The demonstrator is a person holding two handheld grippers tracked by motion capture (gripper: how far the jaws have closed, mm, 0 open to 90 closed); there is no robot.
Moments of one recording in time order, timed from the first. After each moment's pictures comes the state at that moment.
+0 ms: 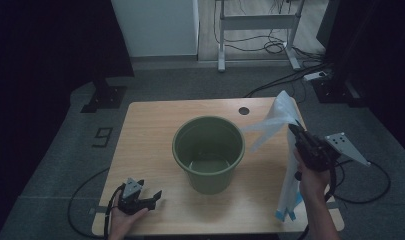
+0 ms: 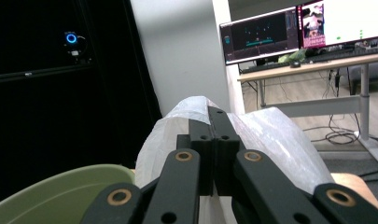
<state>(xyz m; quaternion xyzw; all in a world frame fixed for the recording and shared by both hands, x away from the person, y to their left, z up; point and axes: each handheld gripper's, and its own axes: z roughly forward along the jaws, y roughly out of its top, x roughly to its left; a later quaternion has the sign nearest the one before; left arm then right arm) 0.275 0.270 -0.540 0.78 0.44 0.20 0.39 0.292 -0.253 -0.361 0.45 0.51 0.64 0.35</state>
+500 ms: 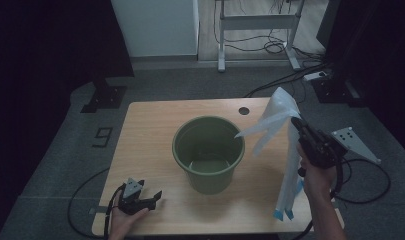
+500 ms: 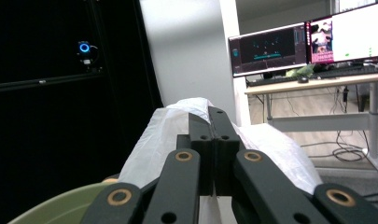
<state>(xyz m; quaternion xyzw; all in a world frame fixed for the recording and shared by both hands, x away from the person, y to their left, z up) 0.275 0.270 -0.541 0.78 0.44 0.20 0.39 0.284 -0.251 -0.332 0.43 0.51 0.65 0.36</state>
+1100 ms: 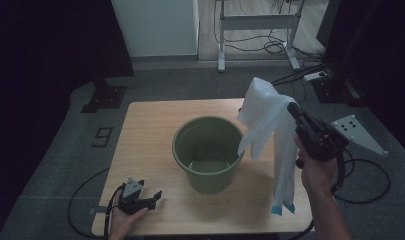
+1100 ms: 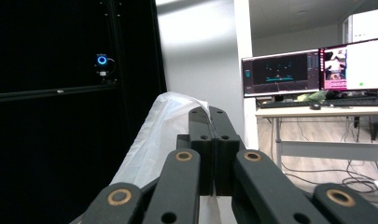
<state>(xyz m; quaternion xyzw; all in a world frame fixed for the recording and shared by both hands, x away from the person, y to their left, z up) 0.276 0.270 -0.541 0.78 0.44 0.20 0.39 0.275 -0.228 -0.283 0.38 0.51 0.67 0.38</state>
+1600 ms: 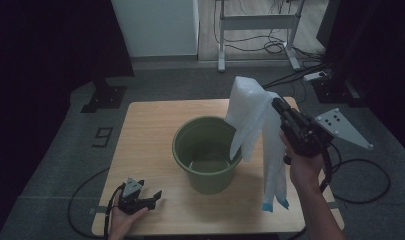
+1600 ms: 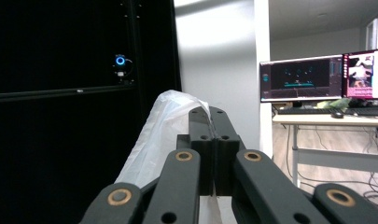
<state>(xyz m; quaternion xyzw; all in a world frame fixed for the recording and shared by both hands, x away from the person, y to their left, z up) 0.277 0.271 -0.541 0.78 0.44 0.19 0.39 0.275 -0.196 -0.266 0.36 0.53 0.68 0.37</state>
